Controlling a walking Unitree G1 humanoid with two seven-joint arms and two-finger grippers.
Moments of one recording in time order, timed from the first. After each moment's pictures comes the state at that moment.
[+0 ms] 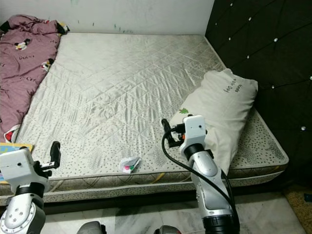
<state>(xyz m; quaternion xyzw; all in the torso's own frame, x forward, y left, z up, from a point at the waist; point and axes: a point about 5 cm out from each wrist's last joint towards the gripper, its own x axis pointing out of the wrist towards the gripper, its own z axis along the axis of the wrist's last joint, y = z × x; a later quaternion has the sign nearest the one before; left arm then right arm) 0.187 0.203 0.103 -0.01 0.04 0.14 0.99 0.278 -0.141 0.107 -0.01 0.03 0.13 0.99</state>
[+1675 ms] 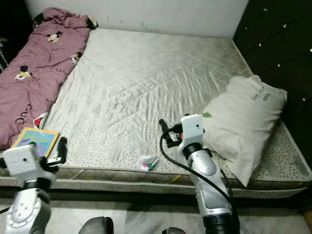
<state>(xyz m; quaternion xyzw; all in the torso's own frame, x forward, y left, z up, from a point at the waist) 0.197 0.188 0.106 -0.05 0.03 0.10 0.99 0.280 -0.141 0.107 -0.02 0.03 0.13 0.99</state>
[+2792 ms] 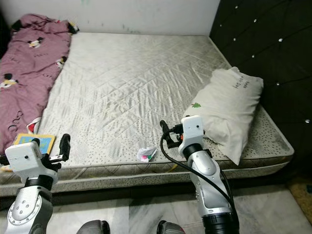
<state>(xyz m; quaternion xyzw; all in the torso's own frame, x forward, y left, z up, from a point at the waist) 0.200 0.189 0.108 -0.05 0.02 0.09 0.99 0.281 -0.139 0.103 -0.02 0.04 0.13 0.99</state>
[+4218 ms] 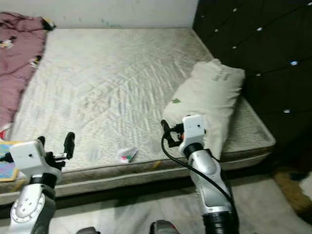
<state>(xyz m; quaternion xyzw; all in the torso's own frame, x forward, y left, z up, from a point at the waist) 0.204 0.184 0.110 -0.06 0.01 0.08 1.00 0.283 -0.139 0.103 -0.01 0.04 0.13 0.99</state>
